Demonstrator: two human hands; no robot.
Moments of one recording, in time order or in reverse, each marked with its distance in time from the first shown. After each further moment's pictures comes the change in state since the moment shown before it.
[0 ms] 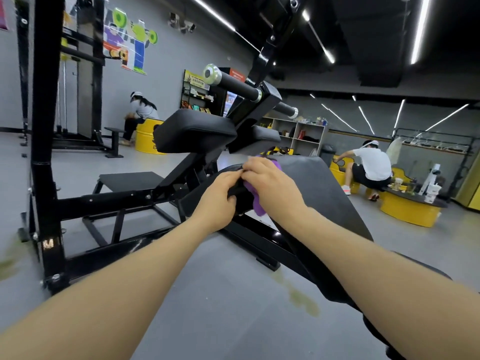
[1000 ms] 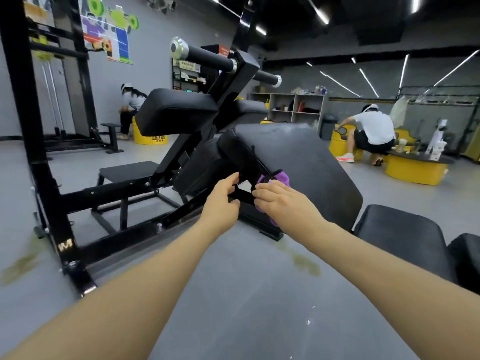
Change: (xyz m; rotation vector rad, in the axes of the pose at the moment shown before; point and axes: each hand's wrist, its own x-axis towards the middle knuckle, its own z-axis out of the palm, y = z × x) left_hand -0.052 0.015 0.055 -0.122 -0.060 -0.236; right_hand -0.121 0.013 0.015 -0.098 0.056 -0.178
